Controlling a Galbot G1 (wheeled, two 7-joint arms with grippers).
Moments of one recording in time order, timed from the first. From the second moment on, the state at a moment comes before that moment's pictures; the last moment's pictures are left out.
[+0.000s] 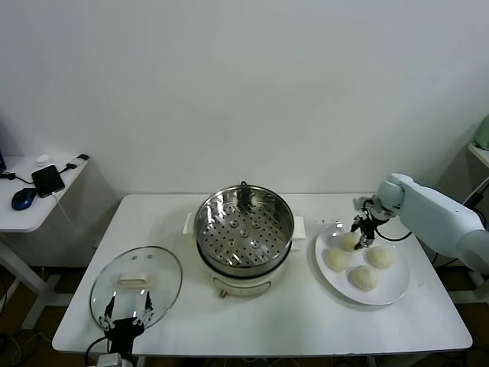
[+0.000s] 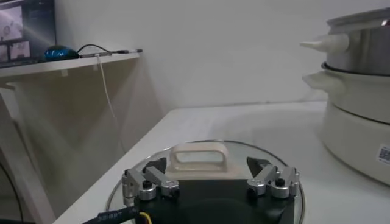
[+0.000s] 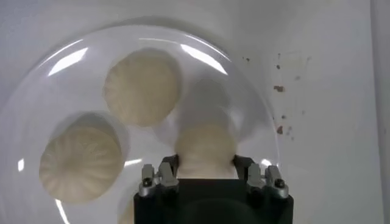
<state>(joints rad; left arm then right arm) 1.66 -1.46 -0.61 -1.83 -0.08 -0.06 -0.19 0.17 0.91 -1.08 0.71 0.14 -0.06 -1.05</state>
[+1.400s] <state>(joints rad) 1.65 -1.41 -0.61 -1.85 -0.06 -0.06 -0.21 0.51 1.39 -1.27 0.81 -0.06 0.74 -1.08</state>
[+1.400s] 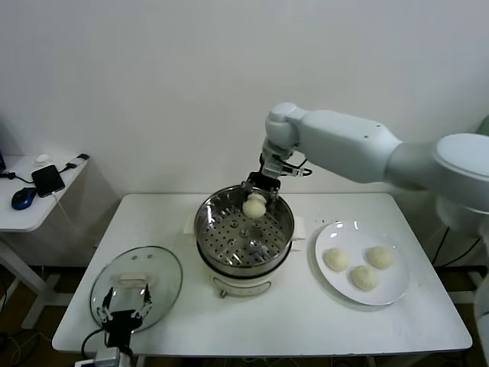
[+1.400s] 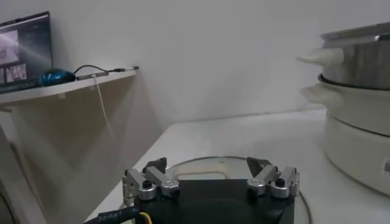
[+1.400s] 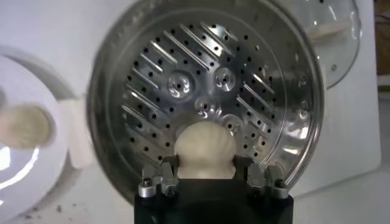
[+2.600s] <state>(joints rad) 1.64 -1.41 -0.59 -1.87 -0.06 -0.05 -0.21 0.90 1.11 -1.76 0.97 0.49 0.71 -1.08</state>
